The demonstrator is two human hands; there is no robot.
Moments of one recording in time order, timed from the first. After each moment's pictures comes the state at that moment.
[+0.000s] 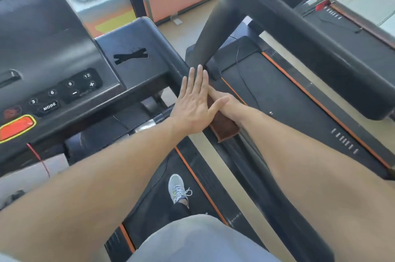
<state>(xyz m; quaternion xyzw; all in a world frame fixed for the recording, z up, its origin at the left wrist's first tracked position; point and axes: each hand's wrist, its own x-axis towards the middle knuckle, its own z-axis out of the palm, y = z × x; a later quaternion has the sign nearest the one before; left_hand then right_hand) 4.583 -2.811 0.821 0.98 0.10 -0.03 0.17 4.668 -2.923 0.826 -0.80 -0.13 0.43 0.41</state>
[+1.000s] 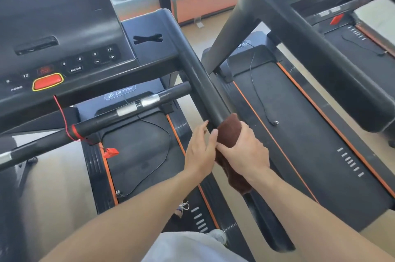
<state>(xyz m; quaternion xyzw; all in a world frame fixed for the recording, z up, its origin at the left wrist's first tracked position) 4.462 -2.952 0.774 0.76 0.35 0.10 0.54 4.545 -3.055 0.822 -0.96 -0.16 0.17 0.18</state>
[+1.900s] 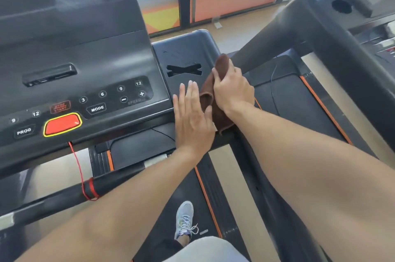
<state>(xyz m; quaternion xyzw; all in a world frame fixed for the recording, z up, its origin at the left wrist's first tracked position) 4.552 -2.732 0.796 0.87 0.34 0.25 0.25 4.691 -2.749 0.839 -0.94 -0.26 0.08 0.20</state>
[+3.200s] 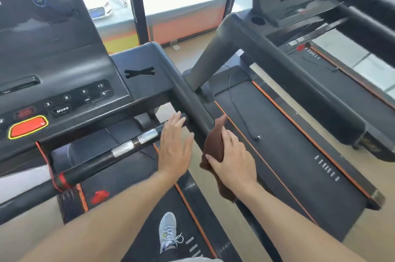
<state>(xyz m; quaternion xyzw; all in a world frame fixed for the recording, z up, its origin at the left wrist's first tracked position) 4.488 -2.830 0.776 0.86 0.21 0.26 0.39 4.553 -2.999 0.823 -0.96 -0.23 0.10 0.11</state>
